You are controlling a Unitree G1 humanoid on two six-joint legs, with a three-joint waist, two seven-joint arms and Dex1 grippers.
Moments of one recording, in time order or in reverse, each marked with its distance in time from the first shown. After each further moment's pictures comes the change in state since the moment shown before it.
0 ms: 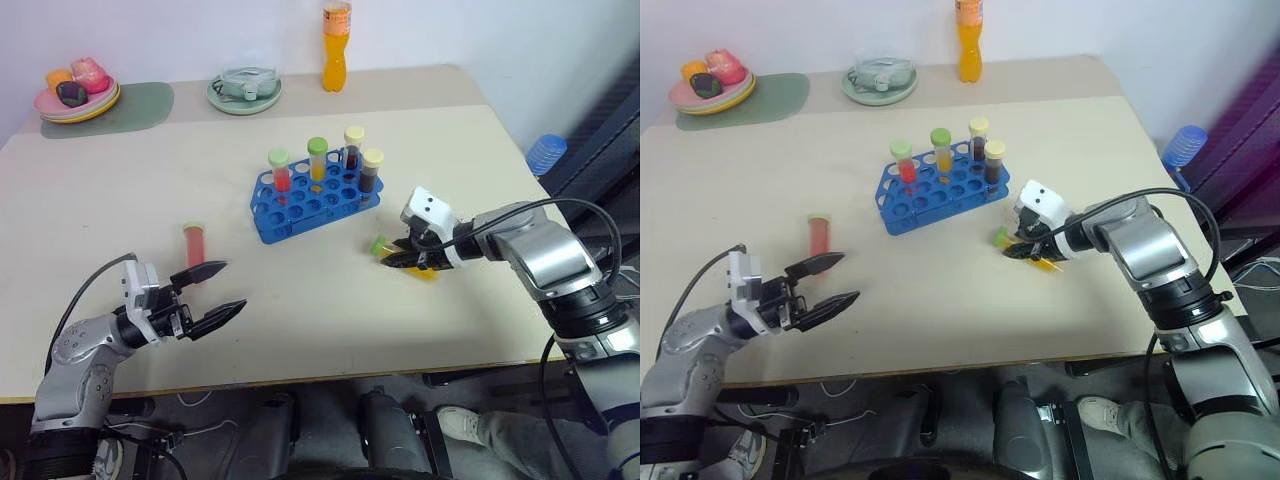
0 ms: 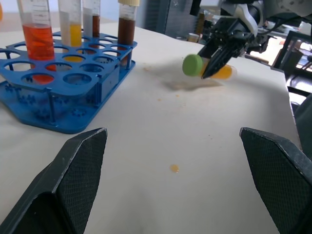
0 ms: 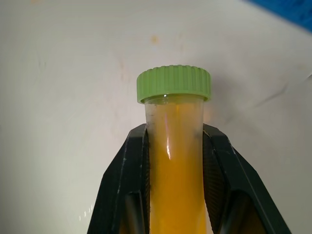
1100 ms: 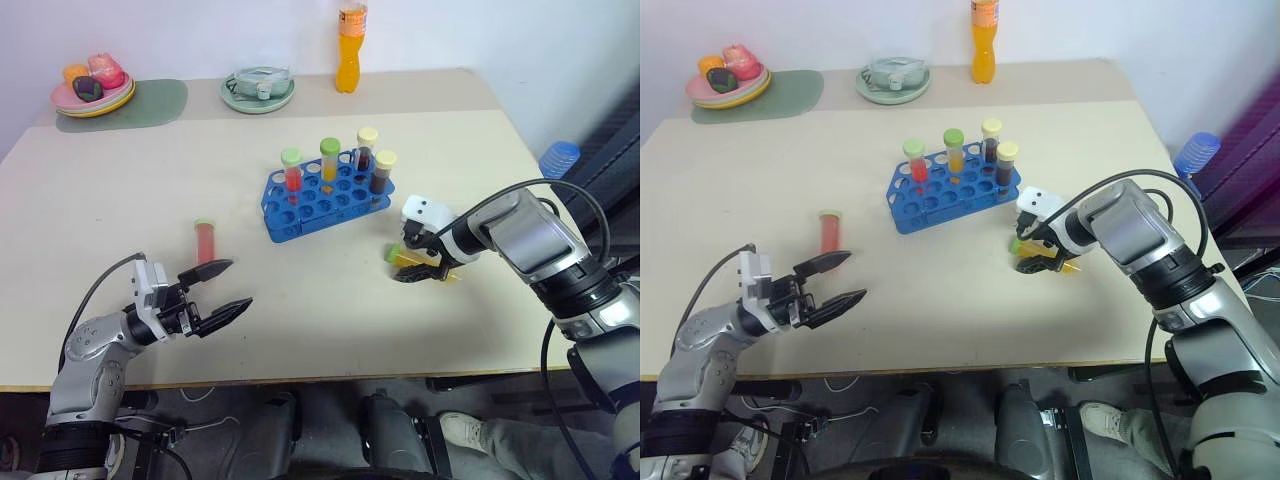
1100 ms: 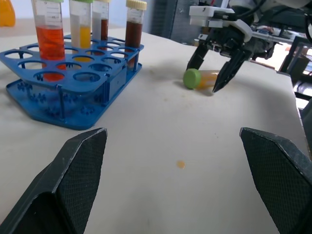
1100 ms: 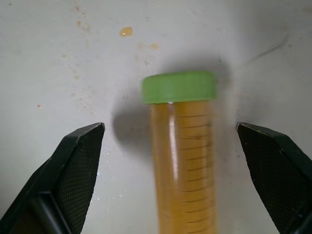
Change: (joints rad) left arm -0.033 -0.032 -0.021 0.060 0.020 -0.050 -0.013; right arm -0.176 -0.024 0.199 0.066 -0.138 0.223 0.036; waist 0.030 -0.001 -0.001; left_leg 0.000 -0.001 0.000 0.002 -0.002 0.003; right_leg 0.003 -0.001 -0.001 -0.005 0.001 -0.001
